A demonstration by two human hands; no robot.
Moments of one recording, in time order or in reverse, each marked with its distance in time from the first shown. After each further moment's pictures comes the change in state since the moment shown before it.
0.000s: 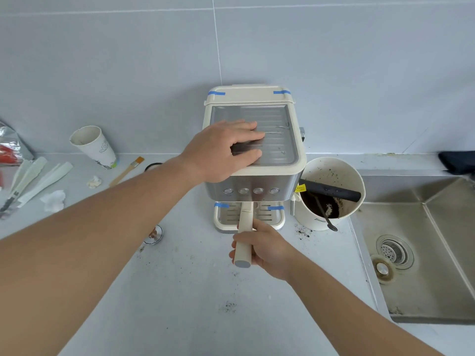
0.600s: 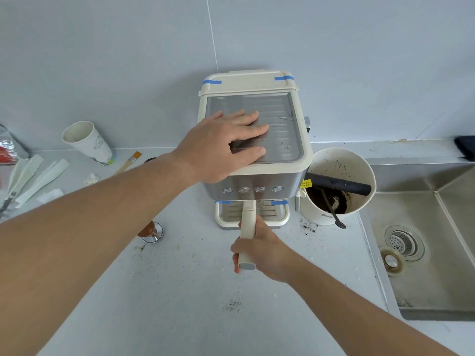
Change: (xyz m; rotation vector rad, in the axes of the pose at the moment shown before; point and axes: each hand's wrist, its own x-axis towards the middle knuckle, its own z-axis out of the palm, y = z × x) left_hand 0.004 0.000 -0.001 0.064 -0.065 0.025; right_hand 0.006 0.004 0.005 -0.148 -0.080 -0.043
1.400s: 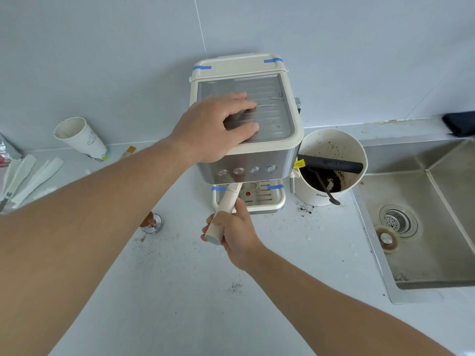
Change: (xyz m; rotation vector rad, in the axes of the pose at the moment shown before) left_hand -0.002 0.011 -0.001 -0.061 0.076 -0.107; right_hand 0.021 0.017 0.056 0.486 0.170 -0.181
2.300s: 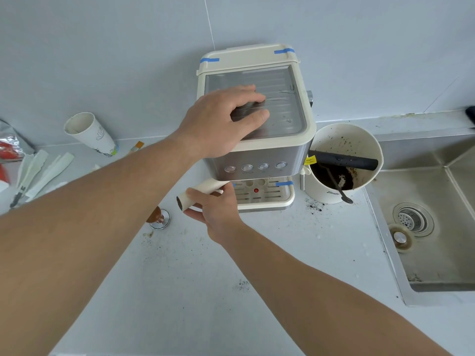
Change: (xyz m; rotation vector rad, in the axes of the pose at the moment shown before) left_hand 0.004 0.000 0.000 -0.028 0.010 -0.030; right_hand 0.043 -0.002 0.052 0.160 0.084 0.055
